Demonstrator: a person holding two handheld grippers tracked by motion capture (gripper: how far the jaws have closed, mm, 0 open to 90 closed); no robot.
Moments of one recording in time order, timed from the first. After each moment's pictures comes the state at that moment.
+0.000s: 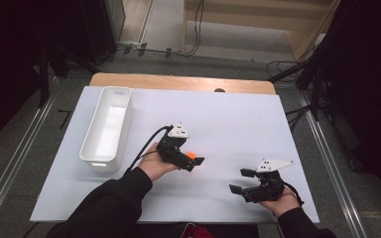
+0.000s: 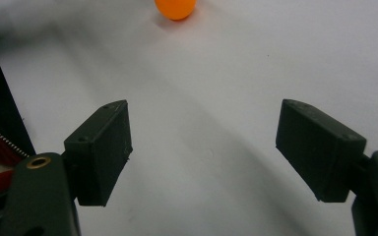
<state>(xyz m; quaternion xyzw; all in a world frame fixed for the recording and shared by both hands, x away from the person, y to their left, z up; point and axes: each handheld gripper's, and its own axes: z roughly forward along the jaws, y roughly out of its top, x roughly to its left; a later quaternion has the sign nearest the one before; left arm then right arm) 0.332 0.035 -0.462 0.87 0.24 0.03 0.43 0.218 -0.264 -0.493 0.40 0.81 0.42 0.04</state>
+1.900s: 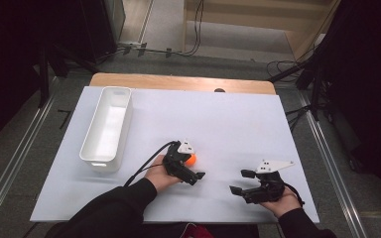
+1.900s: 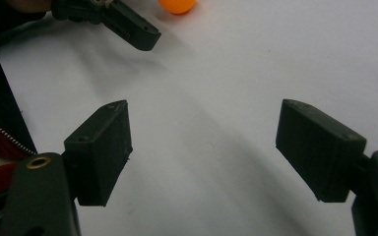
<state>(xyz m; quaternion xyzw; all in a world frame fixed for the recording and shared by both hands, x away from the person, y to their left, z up) 0.318 0.022 -0.515 0.89 0.23 0.03 0.38 0.216 -0.265 -0.493 0.40 0.82 0.41 0.04</state>
